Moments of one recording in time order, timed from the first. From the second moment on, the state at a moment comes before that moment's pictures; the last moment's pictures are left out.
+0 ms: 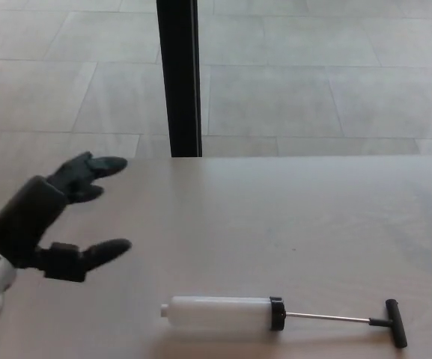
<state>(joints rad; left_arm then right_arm) -0.25 0.62 -0.14 -0.10 0.13 0.11 -0.24 -0.17 -0.53 -0.33 0.17 0.17 -0.09 0.15</state>
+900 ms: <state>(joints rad) -0.32 0.55 -0.66 -0.17 0.52 0.34 -0.28 -0.21 -0.48 -0.21 0.11 0.12 -0.02 0.13</state>
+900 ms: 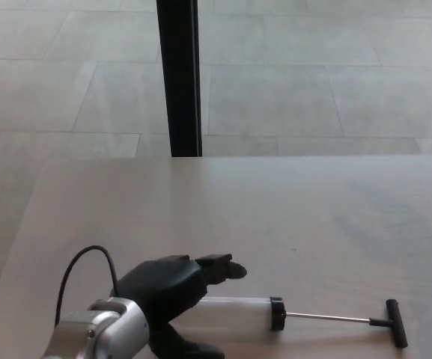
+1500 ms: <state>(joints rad) -0.35 0.50 -0.81 -0.06 0.79 0.46 -0.21 -0.21 -0.47 -0.21 0.07 0.12 0.00 0.13</state>
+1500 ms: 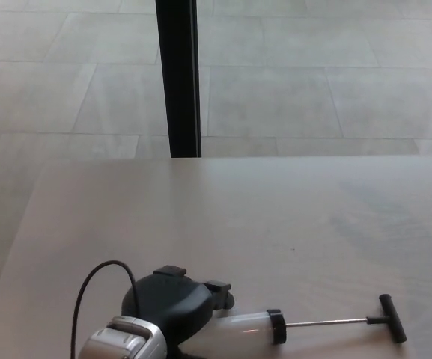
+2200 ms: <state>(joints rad) -0.35 0.23 -0.85 0.26 1.14 0.69 0.10 -0.26 -0.40 -0.21 -0.06 0.10 0.13 0.05</state>
